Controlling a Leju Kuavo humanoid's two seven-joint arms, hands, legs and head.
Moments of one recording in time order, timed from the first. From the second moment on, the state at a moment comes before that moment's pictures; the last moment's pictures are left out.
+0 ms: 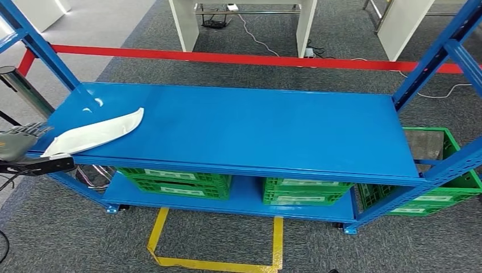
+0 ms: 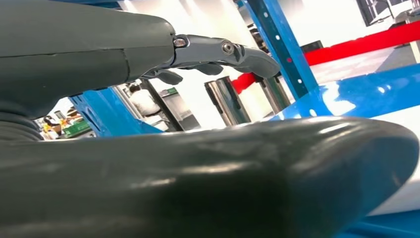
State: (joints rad) left arm -0.40 0.67 -0.26 -0.97 -1.16 0.14 -0.30; right arm -0.10 0.07 -0.06 -0.21 0.80 -0.29 -0.18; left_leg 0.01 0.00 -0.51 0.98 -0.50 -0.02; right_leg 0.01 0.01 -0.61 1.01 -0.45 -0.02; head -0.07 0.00
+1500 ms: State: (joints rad) left arm -0.48 0.63 -0.32 -0.79 -1.12 0.15 -0.33; right arm -0.10 0.07 -0.08 -0.21 0.84 -0.29 -0.20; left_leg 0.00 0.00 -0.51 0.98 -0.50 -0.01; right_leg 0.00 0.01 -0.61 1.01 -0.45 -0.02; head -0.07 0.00
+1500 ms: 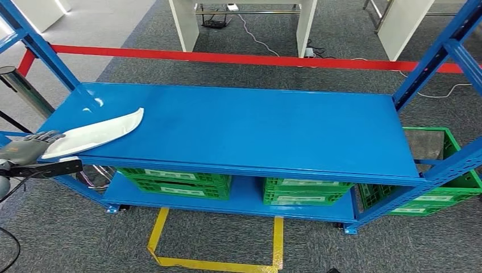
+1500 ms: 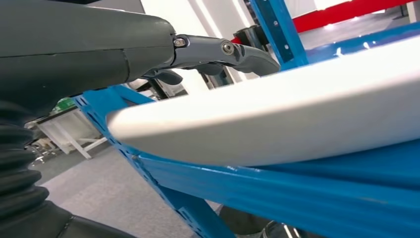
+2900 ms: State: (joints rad) left arm -0.49 0.63 -0.32 -0.76 -1.12 0.16 -0.32; right arm -0.10 0.07 -0.09 -0.21 0.85 -0.29 -0.21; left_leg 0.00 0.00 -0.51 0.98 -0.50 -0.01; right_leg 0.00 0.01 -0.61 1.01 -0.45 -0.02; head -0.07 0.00
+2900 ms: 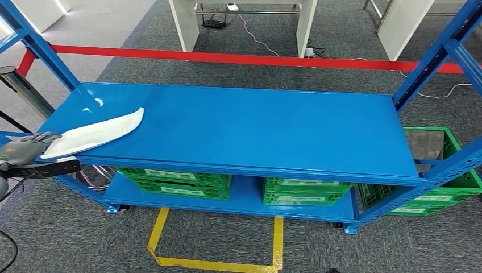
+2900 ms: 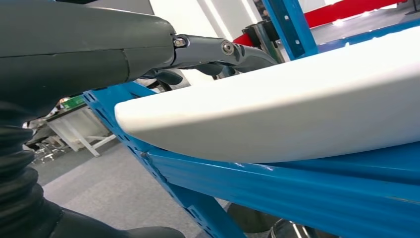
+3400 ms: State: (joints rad) left arm -0.50 0.64 -0.32 -0.76 -1.12 0.17 -0.31; right arm -0.10 0.07 -0.09 -0.21 0.86 -0.29 -0.21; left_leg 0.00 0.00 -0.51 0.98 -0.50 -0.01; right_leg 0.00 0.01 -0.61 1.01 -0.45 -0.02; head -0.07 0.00
